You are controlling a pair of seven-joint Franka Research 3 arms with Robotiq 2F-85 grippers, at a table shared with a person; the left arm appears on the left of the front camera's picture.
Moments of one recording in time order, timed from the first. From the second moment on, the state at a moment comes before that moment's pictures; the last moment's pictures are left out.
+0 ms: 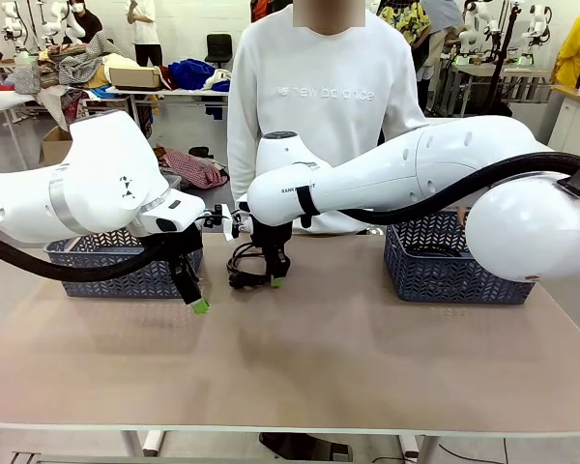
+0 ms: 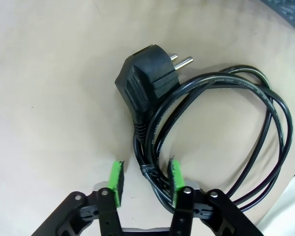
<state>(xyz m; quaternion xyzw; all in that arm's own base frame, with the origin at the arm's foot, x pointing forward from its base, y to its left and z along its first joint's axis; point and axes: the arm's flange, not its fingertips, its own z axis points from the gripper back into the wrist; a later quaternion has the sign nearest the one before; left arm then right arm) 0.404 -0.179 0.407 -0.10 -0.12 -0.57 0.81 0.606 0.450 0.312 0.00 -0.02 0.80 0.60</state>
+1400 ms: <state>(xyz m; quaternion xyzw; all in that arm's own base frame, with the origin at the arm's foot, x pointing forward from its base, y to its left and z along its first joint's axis) 0.404 -0.179 0.407 -0.10 -0.12 -0.57 0.81 0.594 0.428 0.422 -0.03 -0.03 0.79 0.61</state>
